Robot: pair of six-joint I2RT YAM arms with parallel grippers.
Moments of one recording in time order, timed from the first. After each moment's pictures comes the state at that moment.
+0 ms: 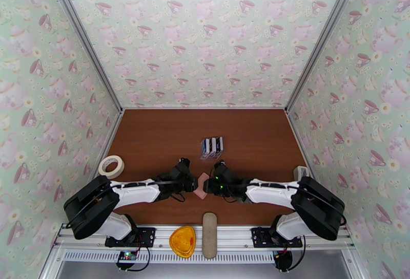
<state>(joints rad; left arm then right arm) -0.82 1.48 0.53 0.07 0.01 -0.81 0.92 1.50 0.60 -0.02 -0.08 0.92</state>
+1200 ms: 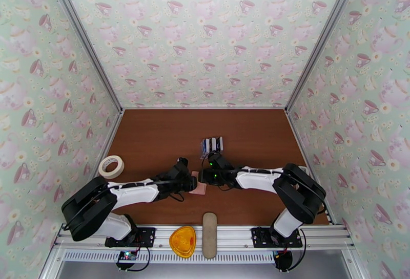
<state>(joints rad) -0.81 1.43 0.53 0.00 -0.01 -0.82 0.80 1.64 0.76 -0.06 -0.16 0.80</state>
